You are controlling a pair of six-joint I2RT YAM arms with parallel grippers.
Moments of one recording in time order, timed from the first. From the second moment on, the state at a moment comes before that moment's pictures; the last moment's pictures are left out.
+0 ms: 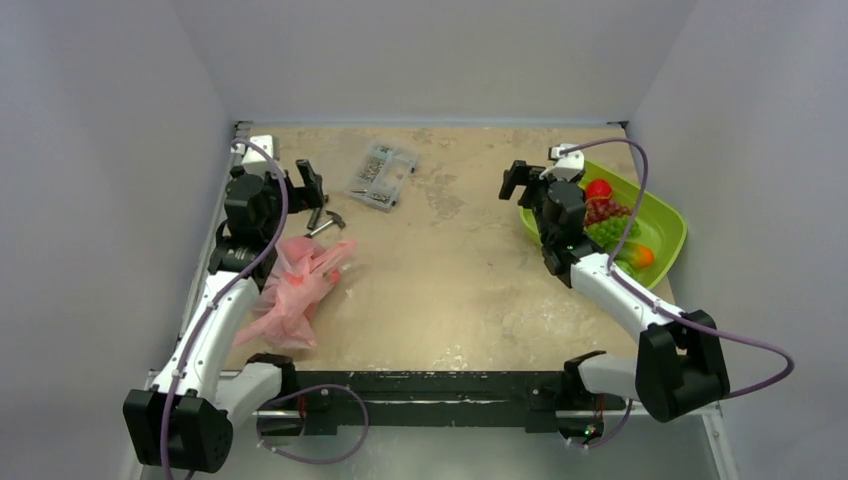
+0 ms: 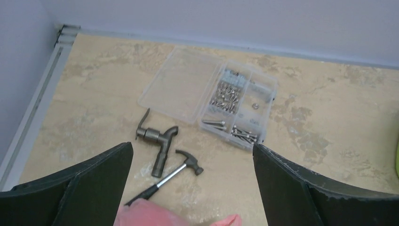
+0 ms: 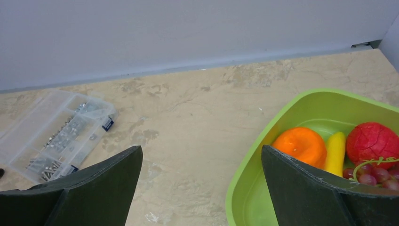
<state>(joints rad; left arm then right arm) -0.10 1.00 0.85 0.00 -0.03 -0.18 0.32 1.24 0.72 0.43 0.30 0.22</state>
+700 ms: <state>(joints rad) -0.14 0.76 0.79 -0.93 -0.54 -0.75 0.35 1.26 0.85 0.29 0.10 0.29</state>
